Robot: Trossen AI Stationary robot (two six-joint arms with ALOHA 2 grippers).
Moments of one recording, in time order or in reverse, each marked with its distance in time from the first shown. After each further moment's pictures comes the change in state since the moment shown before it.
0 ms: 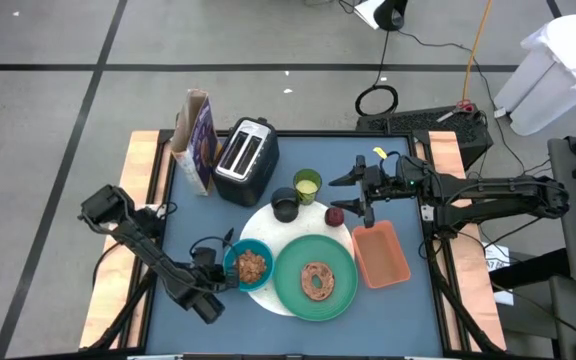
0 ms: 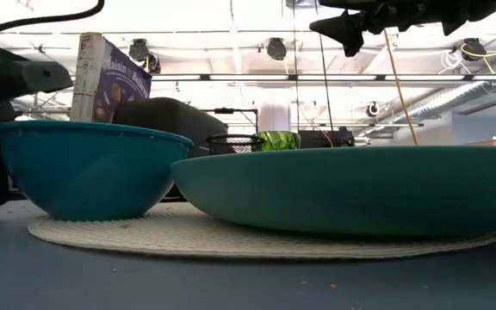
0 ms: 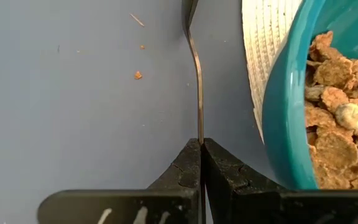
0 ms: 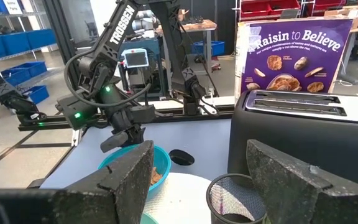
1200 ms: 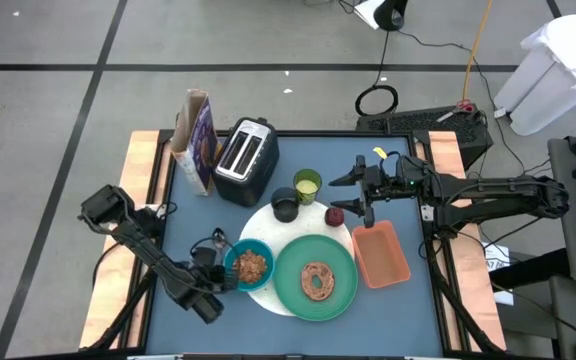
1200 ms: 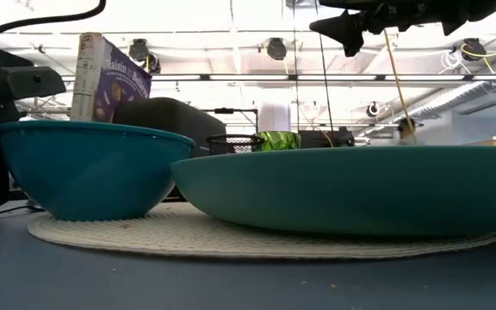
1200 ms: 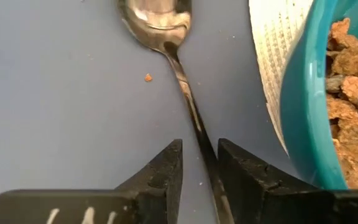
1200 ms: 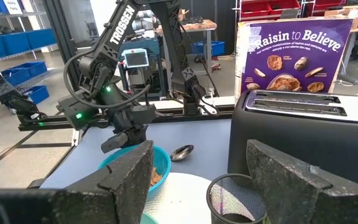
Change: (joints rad) left arm -0.001 0.000 0.000 -0.022 0.027 0.059; right arm 0.000 0.000 0.000 0.000 0.000 0.000
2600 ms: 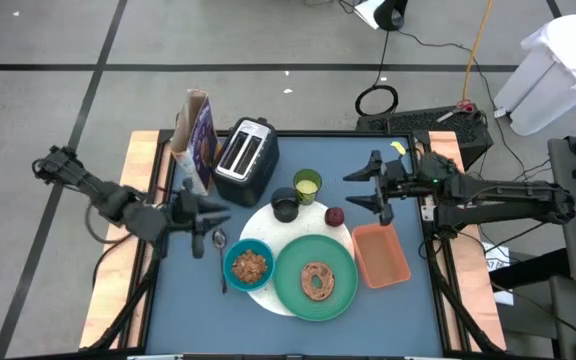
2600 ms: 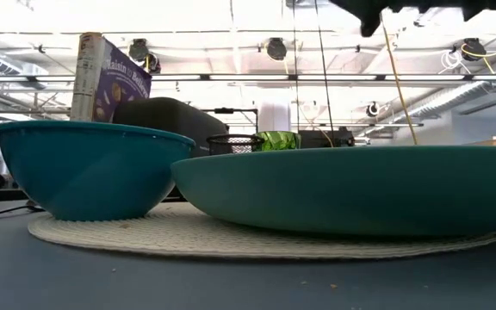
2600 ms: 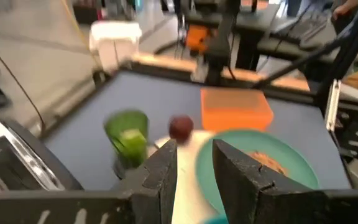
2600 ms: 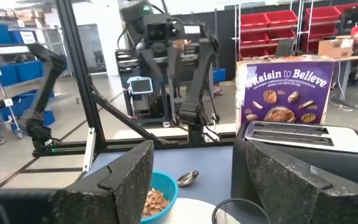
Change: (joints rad) left arm 0.235 -0.822 0.000 0.422 -0.308 1.857; right arm 0.000 -0.159 0.000 -0.042 -0.001 0.030
